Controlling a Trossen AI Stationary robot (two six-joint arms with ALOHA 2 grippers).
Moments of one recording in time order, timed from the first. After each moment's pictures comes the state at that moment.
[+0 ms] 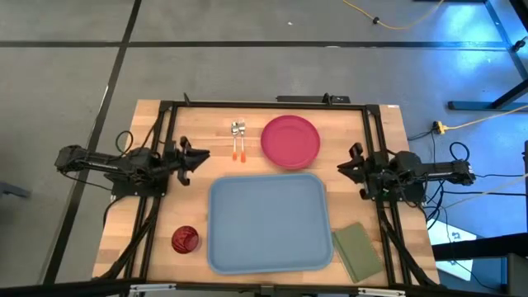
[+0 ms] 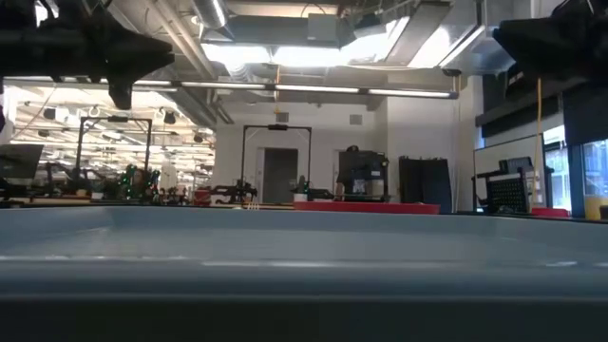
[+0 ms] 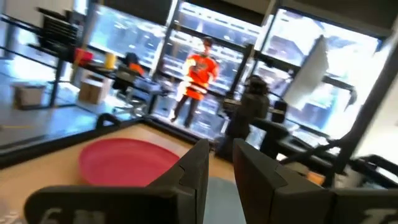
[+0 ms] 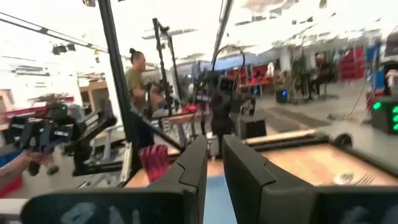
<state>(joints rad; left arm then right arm) -0.08 0.23 0.01 0.46 -0.35 -0.30 0.09 0.00 0.01 0.26 0.03 0.15</state>
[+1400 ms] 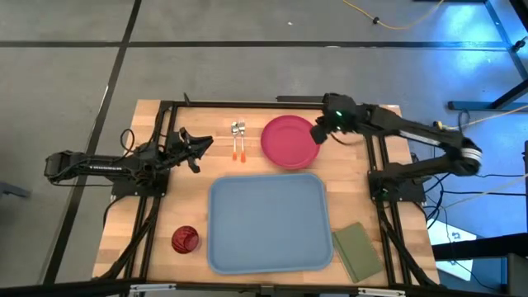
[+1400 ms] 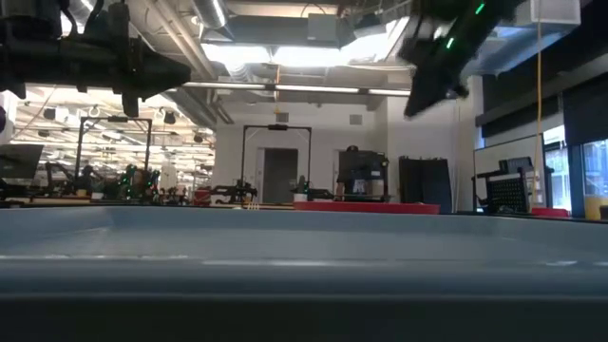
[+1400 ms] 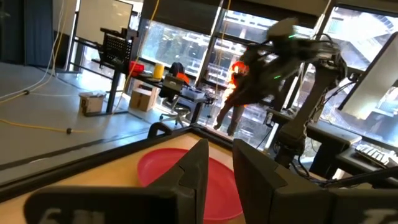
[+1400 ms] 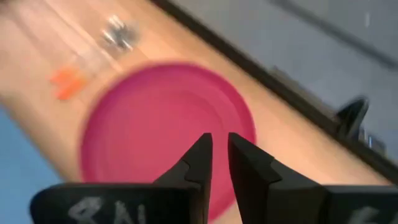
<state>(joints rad) 0.14 0.46 0.02 0.64 -0.32 -0.28 -0.47 1.24 1.02 -0.63 0.21 0.27</state>
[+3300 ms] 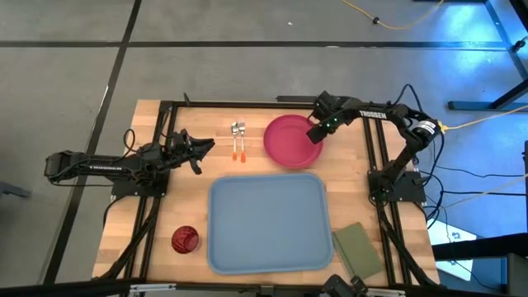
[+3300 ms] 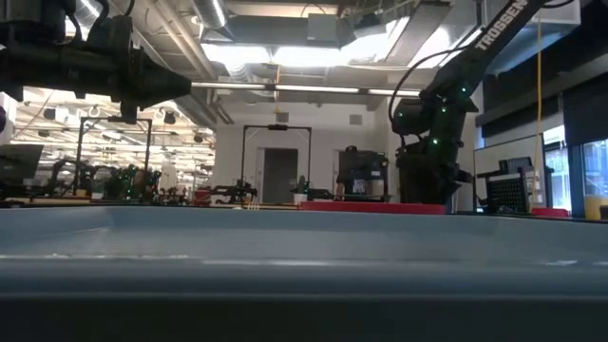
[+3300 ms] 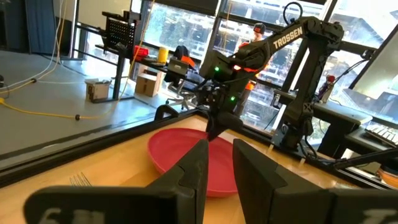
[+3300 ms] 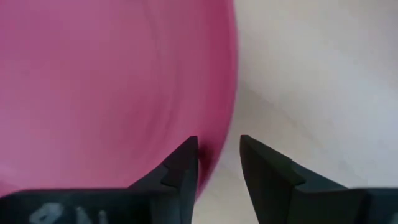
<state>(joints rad) 0.14 0.46 0.02 0.56 -0.32 -0.28 -0.77 1.70 0.95 -0.59 -0.06 0.16</state>
